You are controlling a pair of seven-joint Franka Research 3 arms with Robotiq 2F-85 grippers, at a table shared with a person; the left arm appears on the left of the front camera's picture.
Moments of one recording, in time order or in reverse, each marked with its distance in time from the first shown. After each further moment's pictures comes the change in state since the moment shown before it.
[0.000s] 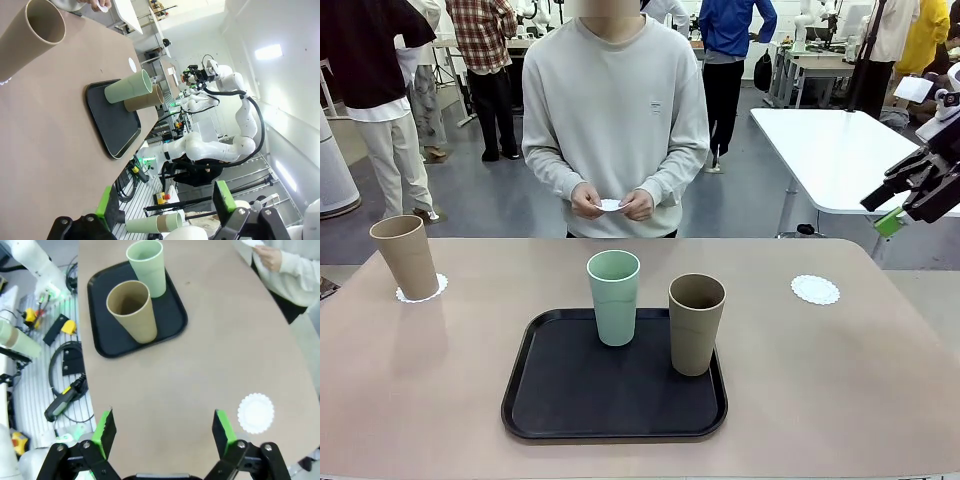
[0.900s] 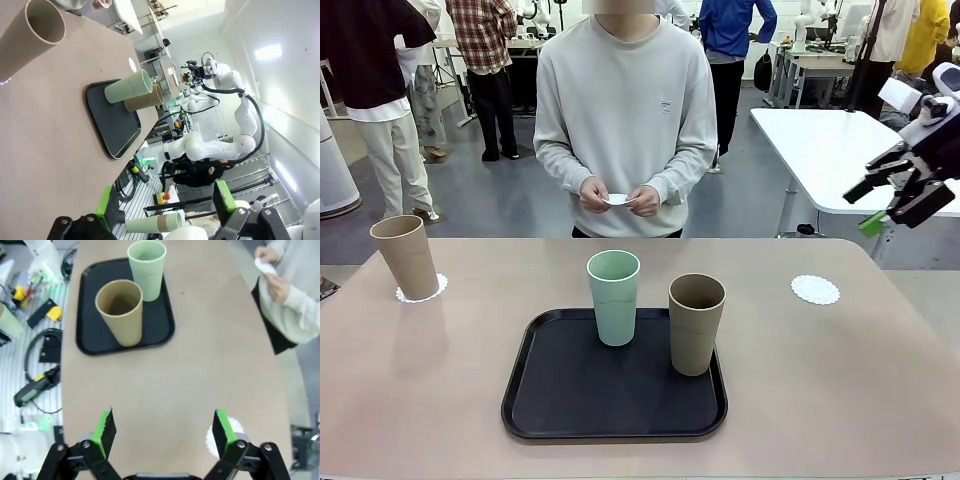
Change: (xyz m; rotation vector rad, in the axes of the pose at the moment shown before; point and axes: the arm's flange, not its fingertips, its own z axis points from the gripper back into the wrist) left arm 0.000 0.000 0.000 0.000 0.000 0.000; right arm 0.012 -0.019 -0.023 -0.048 -0.023 0.227
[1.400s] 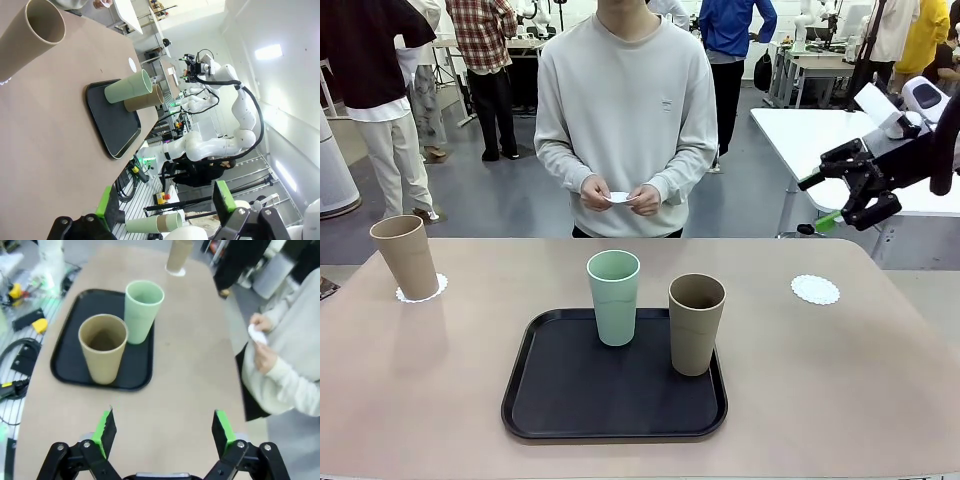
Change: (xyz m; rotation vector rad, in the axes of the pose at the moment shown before) left arm 0.000 0.000 0.000 0.000 0.000 0.000; right arm 0.005 -0.024 -0.039 -0.047 -0.255 0.262
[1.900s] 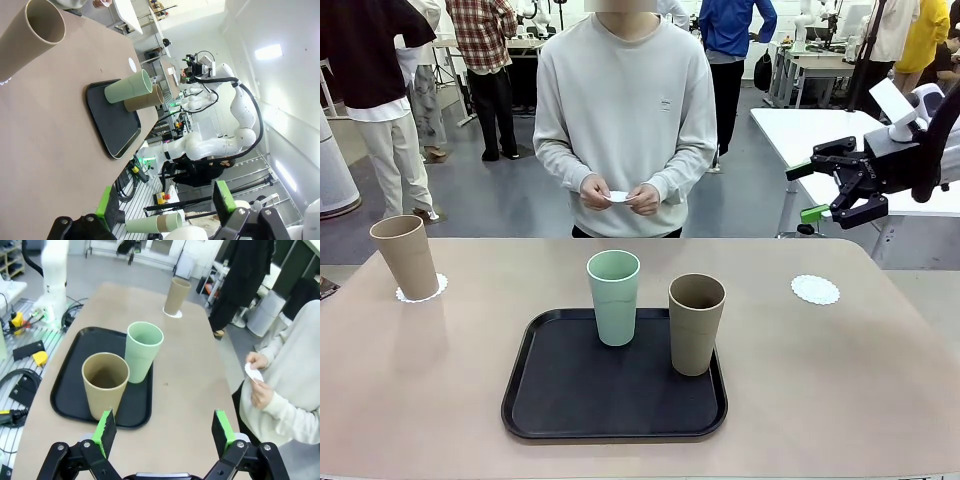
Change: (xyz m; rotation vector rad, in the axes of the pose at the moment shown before) left arm 0.000 0.000 0.000 0.000 0.000 0.000; right arm -0.007 0.010 -0.013 -0.010 -0.220 0.003
